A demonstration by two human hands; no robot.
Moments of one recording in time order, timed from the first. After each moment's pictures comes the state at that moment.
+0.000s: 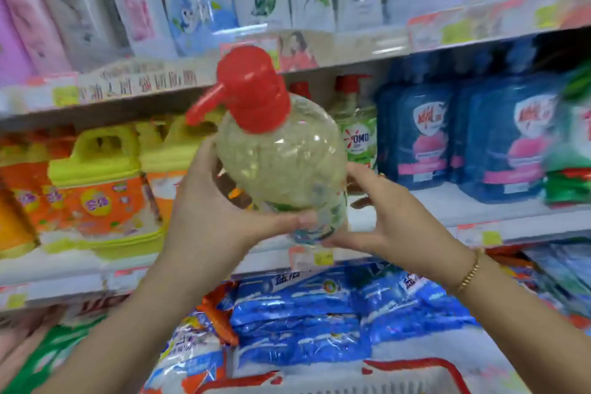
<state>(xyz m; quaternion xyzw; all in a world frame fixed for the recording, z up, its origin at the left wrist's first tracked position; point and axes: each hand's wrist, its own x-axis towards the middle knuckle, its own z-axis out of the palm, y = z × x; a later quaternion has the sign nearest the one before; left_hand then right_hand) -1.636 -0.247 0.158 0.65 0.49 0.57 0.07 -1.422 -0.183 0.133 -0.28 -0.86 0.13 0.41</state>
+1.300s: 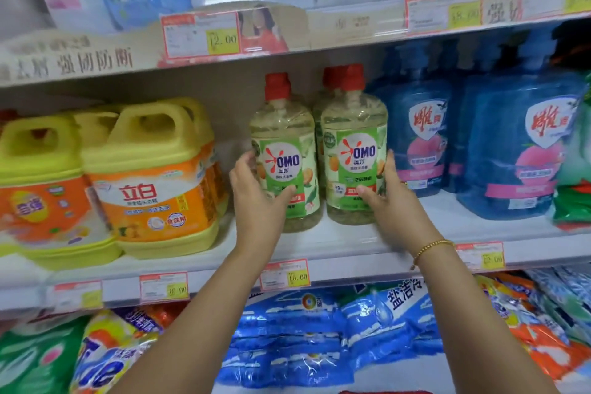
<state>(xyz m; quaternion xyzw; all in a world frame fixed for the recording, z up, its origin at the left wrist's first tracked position) -1.594 -0.100 0.103 0.53 0.60 0.61 0.03 -1.400 -0.045 0.085 -0.48 -0.70 0.26 0.47</state>
